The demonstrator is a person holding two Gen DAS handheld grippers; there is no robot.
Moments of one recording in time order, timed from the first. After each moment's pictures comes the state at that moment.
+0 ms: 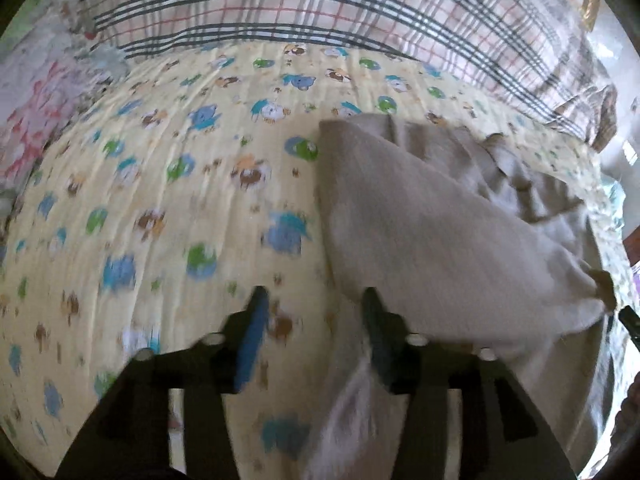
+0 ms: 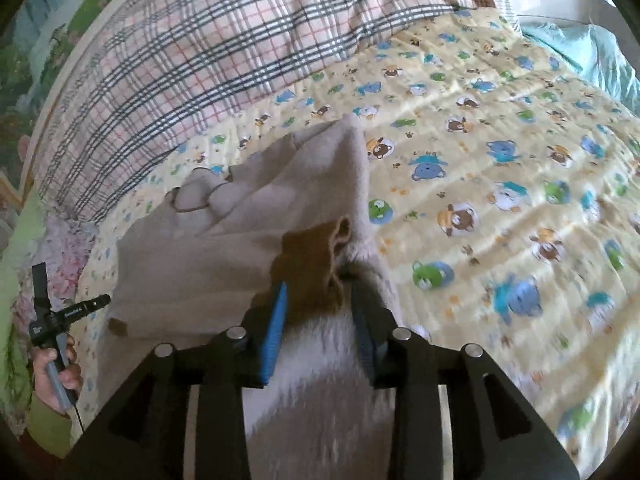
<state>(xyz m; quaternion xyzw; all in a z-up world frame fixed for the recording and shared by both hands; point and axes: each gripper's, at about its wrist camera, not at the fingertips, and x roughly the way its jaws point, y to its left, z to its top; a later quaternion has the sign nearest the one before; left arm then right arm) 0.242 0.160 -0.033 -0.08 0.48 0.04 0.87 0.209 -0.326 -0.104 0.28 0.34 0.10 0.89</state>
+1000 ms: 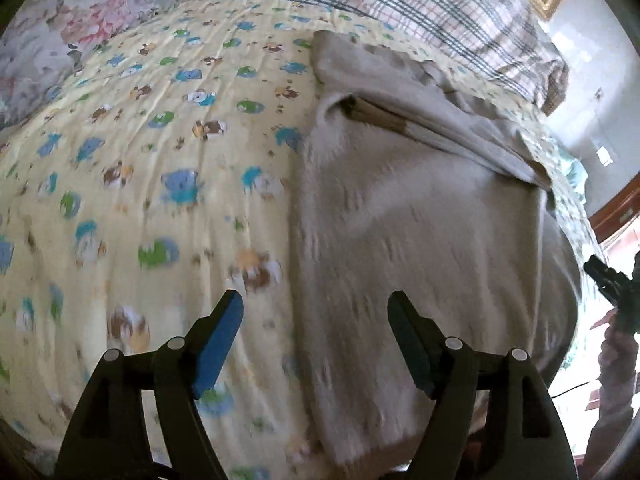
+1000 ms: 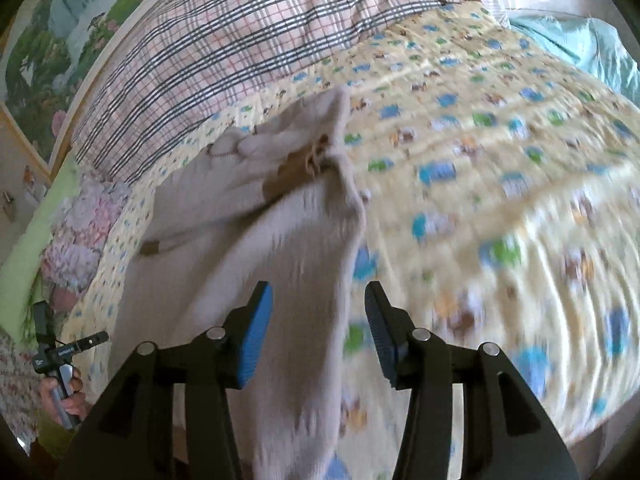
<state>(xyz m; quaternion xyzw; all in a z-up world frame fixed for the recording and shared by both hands) 0.019 0.137 -0.042 -0.13 0.50 -0.02 0.86 0.083 -0.352 -0.138 0.27 0.34 0.15 0.89</state>
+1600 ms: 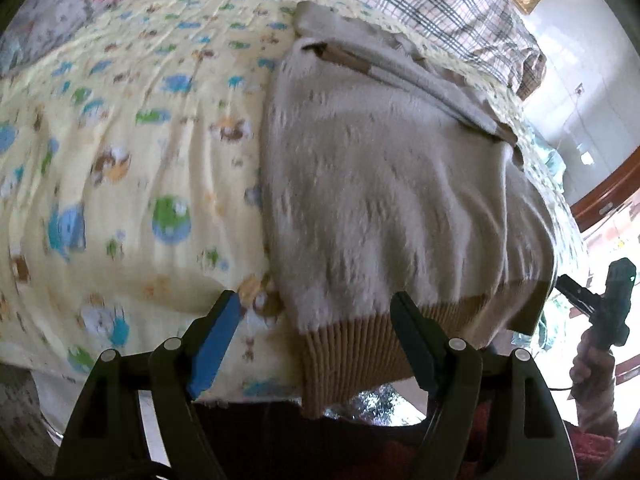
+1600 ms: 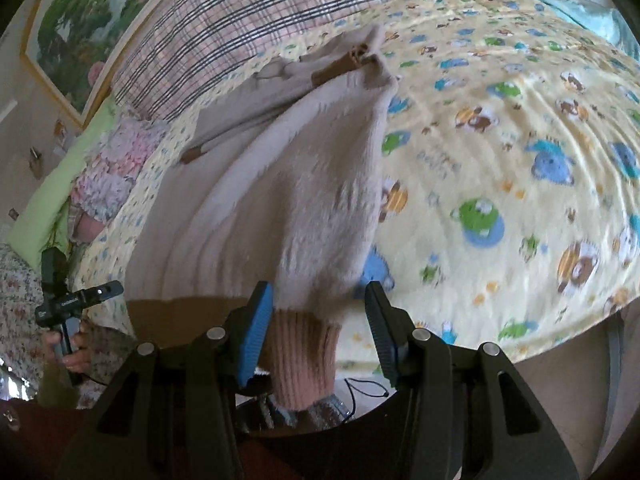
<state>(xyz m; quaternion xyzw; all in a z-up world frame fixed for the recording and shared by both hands) -0.066 0.117 -0.067 -0.16 0.51 -0.05 0.85 -0.001 -0.319 -0.182 0.25 0.37 0.22 0.87</state>
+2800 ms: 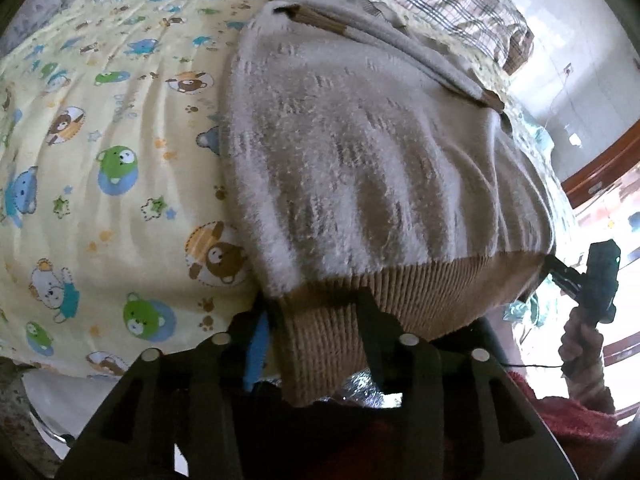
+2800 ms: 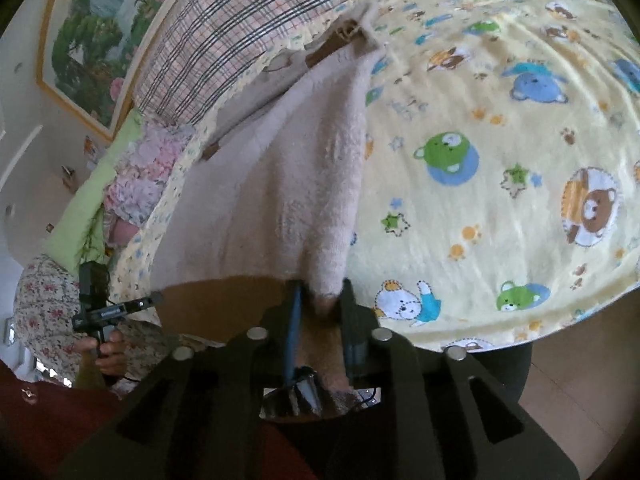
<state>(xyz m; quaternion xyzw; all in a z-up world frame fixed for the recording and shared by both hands) -0.066 0.097 -0.088 -0.15 0.53 -0.08 0.83 -0.001 -0.341 -0.219 0.30 0.36 0.30 0.83</state>
